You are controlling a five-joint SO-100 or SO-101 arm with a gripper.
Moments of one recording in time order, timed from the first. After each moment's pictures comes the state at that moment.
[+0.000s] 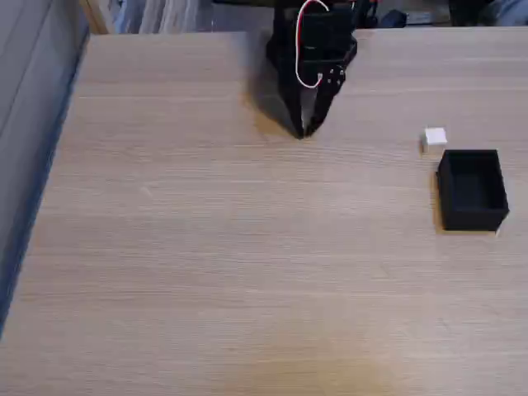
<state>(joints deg) 2.5 190.5 177.2 76.9 -91.3</state>
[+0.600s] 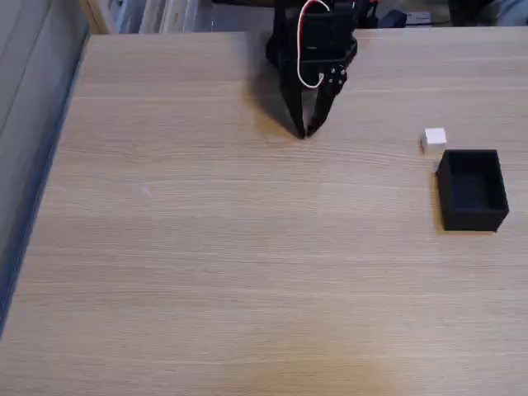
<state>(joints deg) 1.6 190.5 177.2 76.9 -91.7</state>
